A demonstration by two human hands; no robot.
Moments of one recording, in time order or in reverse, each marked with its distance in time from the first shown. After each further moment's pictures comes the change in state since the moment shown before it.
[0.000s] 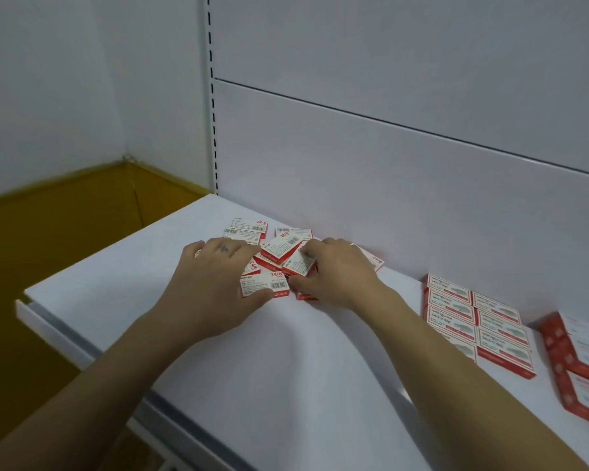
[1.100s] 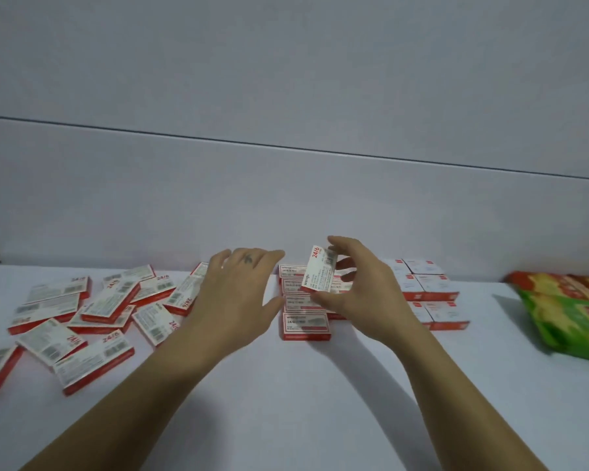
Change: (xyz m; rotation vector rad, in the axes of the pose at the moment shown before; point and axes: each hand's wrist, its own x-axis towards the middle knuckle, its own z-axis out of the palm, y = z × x) left_hand 0.066 0.175 0.020 -0.300 0.060 0.560; right_hand -0.163 0.115 -0.055 0.472 0.482 0.544
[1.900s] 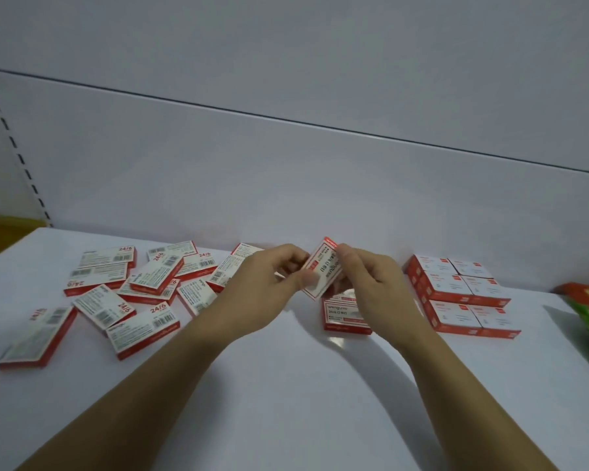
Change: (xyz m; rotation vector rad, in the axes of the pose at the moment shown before) left_hand -0.015 -0.025 -0.004 -0.956 -0.040 -0.158; right_hand -0.005 -0.038 0.038 0.400 -0.090 -0.058
